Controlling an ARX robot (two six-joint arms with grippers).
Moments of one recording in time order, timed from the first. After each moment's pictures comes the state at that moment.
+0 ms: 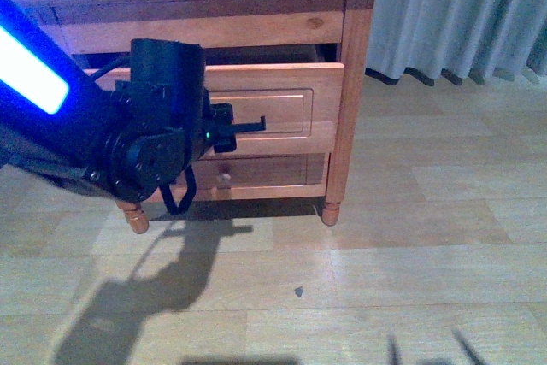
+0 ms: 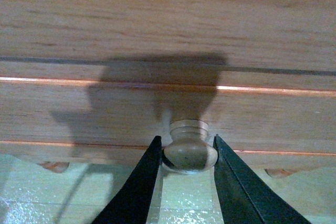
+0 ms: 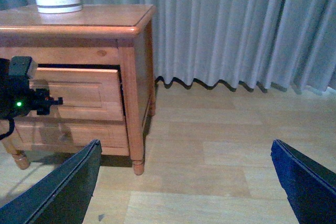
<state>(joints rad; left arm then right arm) -0.33 2.43 1.36 0.63 -0.25 -0.17 0.00 0.00 0.01 0.00 0.00 0.00</state>
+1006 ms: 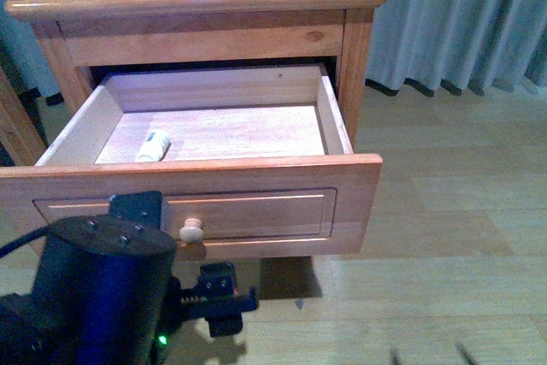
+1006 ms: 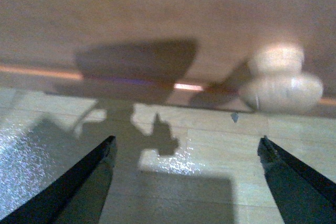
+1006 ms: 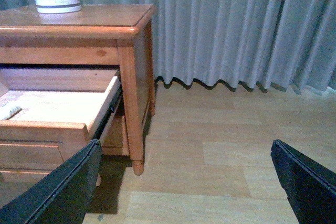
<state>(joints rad) -0.45 2.10 0.59 0.86 -0.30 -0.38 0.00 0.00 0.01 0.00 0.00 0.00</state>
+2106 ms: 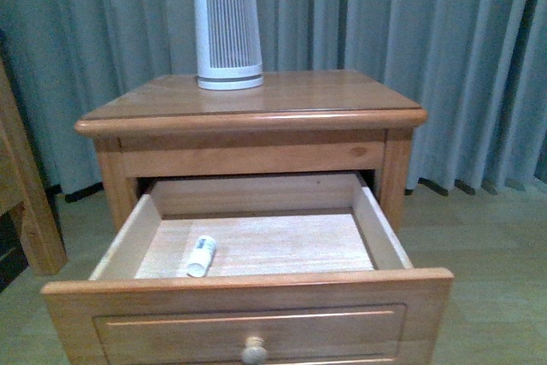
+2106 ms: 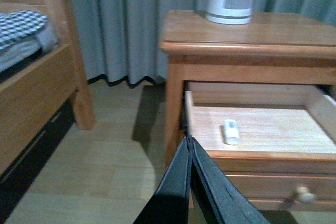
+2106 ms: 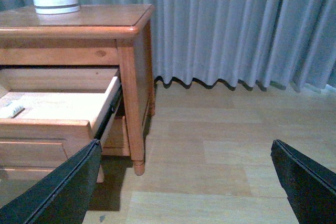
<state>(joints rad) -0.02 0.32 0.16 0.15 -0.01 -0.01 0.00 0.00 0.01 0.00 0.00 0.00</state>
